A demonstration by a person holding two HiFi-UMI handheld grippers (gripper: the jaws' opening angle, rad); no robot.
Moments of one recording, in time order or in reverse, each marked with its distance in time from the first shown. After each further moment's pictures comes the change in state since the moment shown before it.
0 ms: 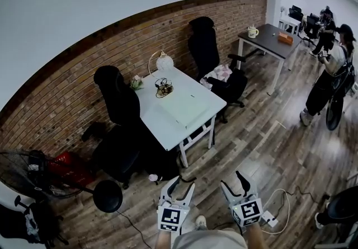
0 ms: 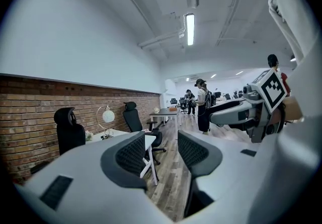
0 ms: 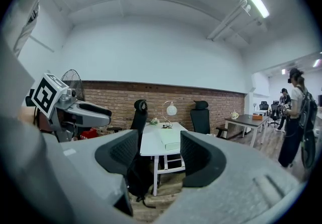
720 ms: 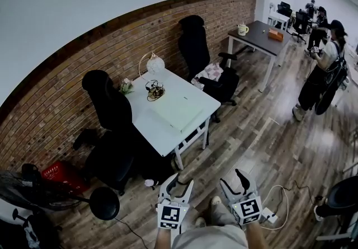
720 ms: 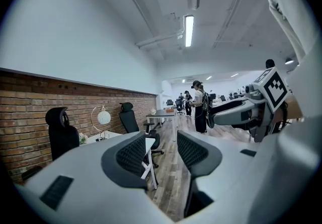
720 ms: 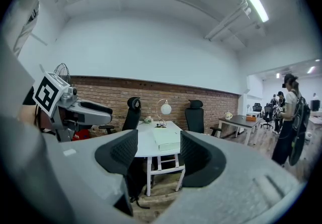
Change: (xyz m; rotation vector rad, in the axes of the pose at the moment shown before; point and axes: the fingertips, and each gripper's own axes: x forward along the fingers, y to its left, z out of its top) left arm 0.041 0.037 0.003 0.012 -0.014 -0.061; right arm 0.040 -0.011 0.007 -0.016 0.011 -0.068
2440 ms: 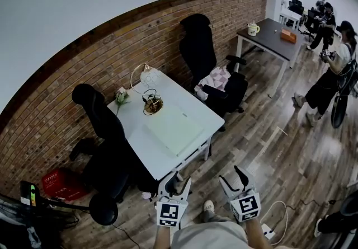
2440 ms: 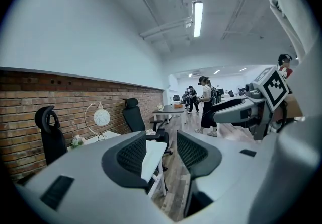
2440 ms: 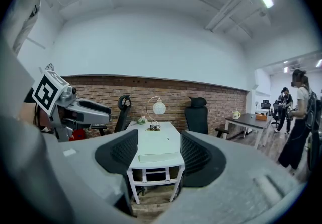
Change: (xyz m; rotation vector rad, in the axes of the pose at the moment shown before) left arm 0.190 0.063 0.020 -0.001 0.055 0.073; right arm 0.156 -0.148 0.007 0.020 0.017 0.054
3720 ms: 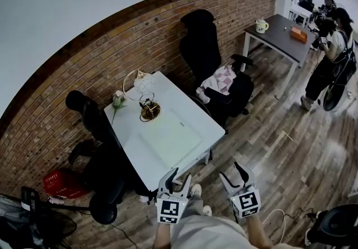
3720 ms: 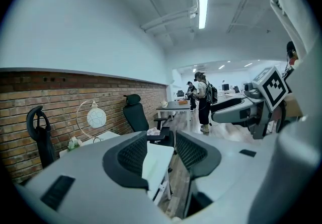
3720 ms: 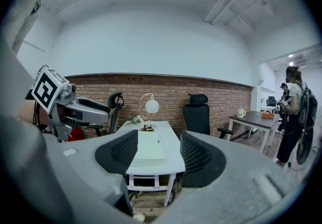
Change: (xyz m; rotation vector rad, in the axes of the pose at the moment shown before) left arm 0.120 0.021 0.021 -0.008 0.052 0.048; right arm 0.088 -0.100 0.007 0.004 0.023 0.058
